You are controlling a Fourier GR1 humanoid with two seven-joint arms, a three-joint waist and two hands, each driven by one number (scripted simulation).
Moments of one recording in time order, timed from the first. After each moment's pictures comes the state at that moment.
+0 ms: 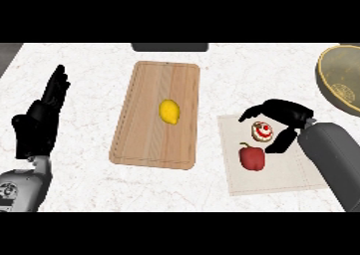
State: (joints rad) left arm -0.22 0.31 -0.04 -1.59 -0.08 0.21 0.17; right arm -0.62 -0.45 0.34 -0.85 0.66 0.48 -0.43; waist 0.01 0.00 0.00
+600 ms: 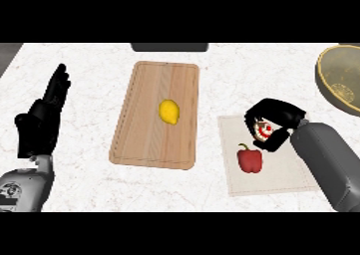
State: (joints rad) left arm -0.23 0.26 -0.01 -1.60 -0.13 0.18 0.19; right arm -0.64 -0.38 0.28 -0.75 0.77 0.37 -0.58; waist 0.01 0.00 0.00
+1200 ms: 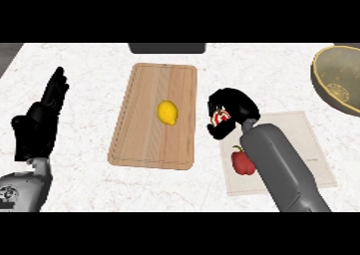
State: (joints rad) left arm -0.21 0.26 0.00 -1.61 -0.13 0.17 0.19; right arm -0.65 -0.08 0.18 -0.92 0.76 0.16 0.11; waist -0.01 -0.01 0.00
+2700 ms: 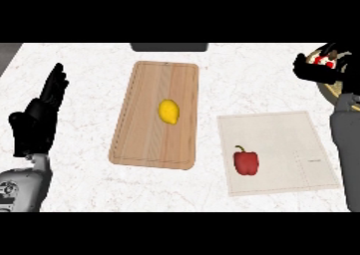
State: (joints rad) left arm -0.23 0.25 0.04 -1.59 -0.13 0.13 0.17; right arm -0.61 -0.29 -0.18 -1.37 0.72 -0.28 0.51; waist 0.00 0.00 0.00
